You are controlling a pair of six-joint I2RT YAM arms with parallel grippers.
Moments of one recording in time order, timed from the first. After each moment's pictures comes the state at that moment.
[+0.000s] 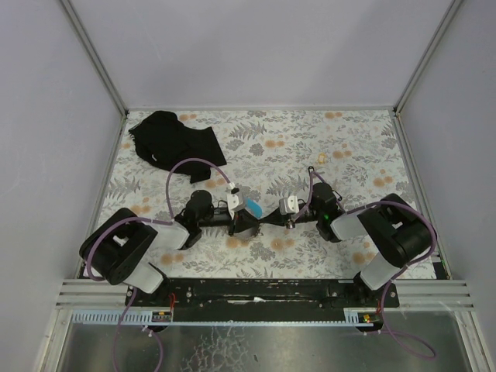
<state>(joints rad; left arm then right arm) -0.61 1.50 0.35 0.92 0.79 0.03 0.56 1.64 0.41 1.03 -1.10 -0.46</state>
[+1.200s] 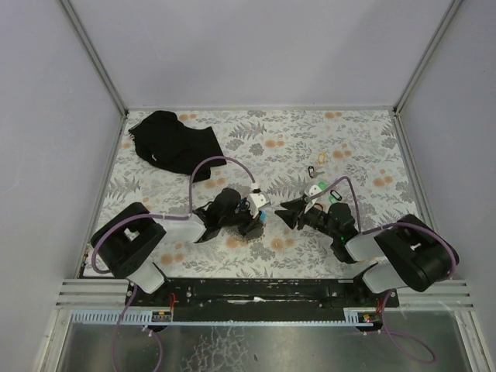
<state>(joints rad) -0.77 1.56 0.55 0.45 0.40 0.08 0.56 1.46 0.14 1.26 -0.46 0.07</state>
